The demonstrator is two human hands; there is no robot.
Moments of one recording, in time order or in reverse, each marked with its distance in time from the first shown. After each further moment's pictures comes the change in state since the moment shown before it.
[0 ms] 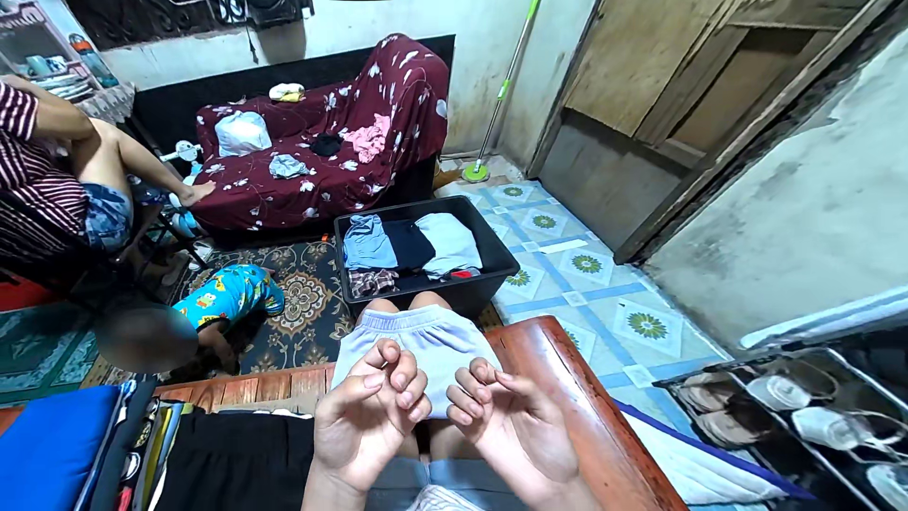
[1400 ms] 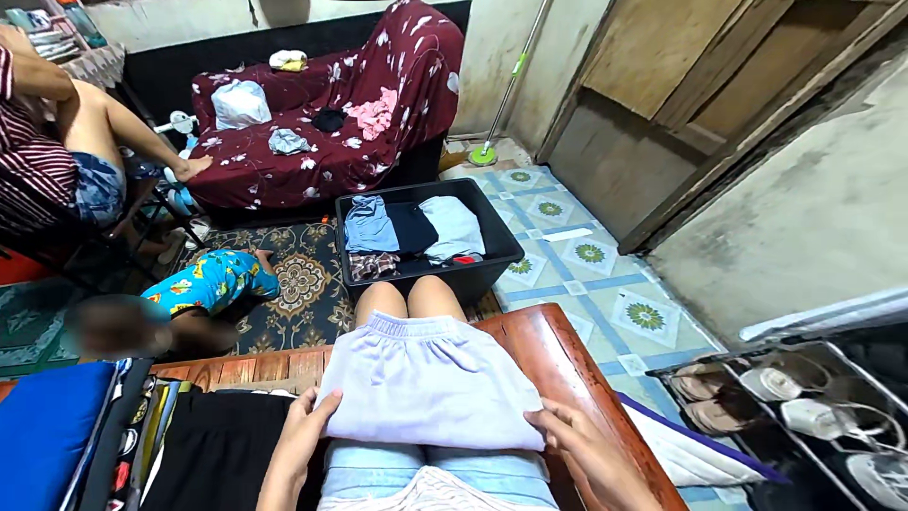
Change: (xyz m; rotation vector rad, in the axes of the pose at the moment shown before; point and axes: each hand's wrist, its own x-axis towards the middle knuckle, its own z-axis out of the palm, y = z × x) left_hand -0.085 0.030 -0.090 1.151 1.023 -0.272; right_hand -0.068 -0.058 -0.093 -1.305 0.669 0.196
